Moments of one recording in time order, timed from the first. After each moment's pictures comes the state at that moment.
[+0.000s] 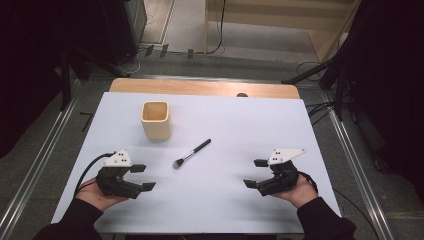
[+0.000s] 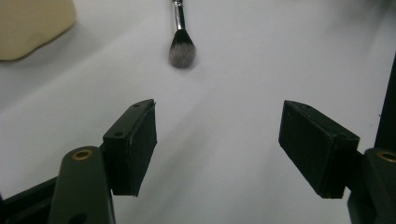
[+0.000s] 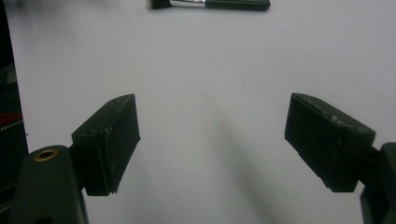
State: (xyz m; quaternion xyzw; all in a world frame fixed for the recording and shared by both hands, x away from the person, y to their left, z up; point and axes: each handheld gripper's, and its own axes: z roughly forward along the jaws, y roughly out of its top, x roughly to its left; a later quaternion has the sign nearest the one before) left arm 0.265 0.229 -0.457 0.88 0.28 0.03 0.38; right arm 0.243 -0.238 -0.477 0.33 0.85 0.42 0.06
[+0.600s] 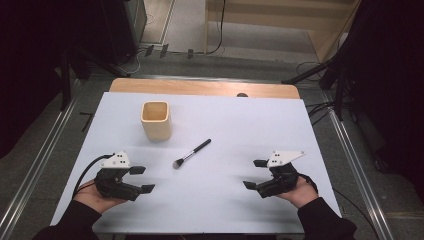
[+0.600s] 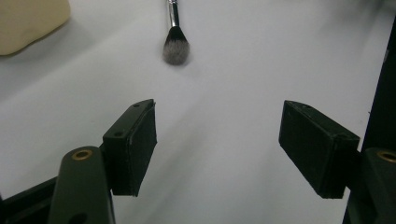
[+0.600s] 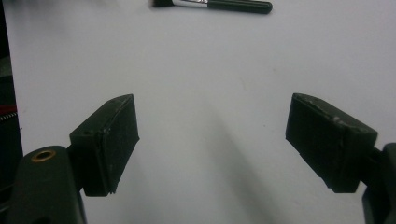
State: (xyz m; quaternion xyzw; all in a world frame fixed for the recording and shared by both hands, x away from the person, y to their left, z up) left arm 0.260 0.230 -0.455 0.88 0.28 0.02 0.38; right arm 0.240 -0.237 -0.479 0.31 0.85 0.42 0.07
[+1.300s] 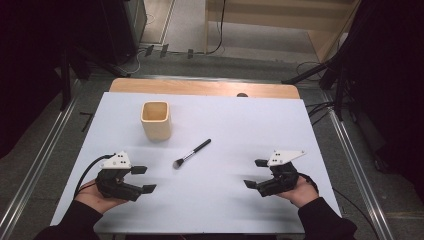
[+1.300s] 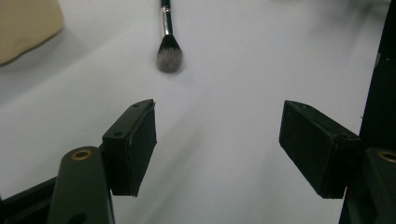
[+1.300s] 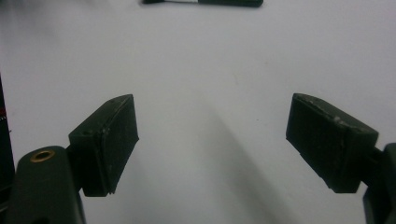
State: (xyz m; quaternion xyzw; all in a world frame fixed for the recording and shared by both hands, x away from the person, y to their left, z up) left arm 0.259 0.228 -0.455 0.88 0.27 0.02 0.39; right arm 0.241 -0.239 -0.481 0.33 0.85 0.41 0.07
